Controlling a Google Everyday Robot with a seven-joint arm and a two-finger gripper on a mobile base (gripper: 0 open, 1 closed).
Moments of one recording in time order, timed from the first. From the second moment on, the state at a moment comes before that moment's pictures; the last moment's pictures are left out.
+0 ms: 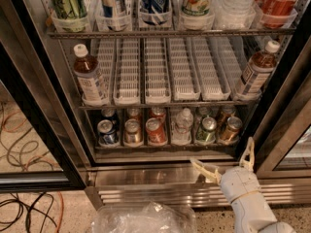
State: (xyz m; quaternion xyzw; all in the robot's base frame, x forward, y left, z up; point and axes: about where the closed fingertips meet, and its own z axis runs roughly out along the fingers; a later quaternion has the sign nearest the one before) arm 0.485 -0.211 0.709 -0.16 0.67 -0.03 0.72
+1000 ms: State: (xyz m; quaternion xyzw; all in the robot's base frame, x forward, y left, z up) arm 0.494 -0.222 0.658 -0.13 0.69 -0.01 0.71
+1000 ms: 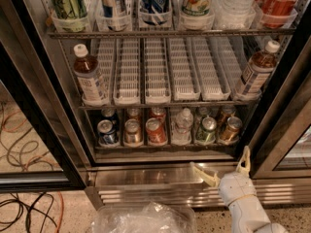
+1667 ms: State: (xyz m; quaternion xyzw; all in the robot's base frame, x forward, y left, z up) arm 0.503 -0.213 0.640 -0.08 0.68 0.07 0.72
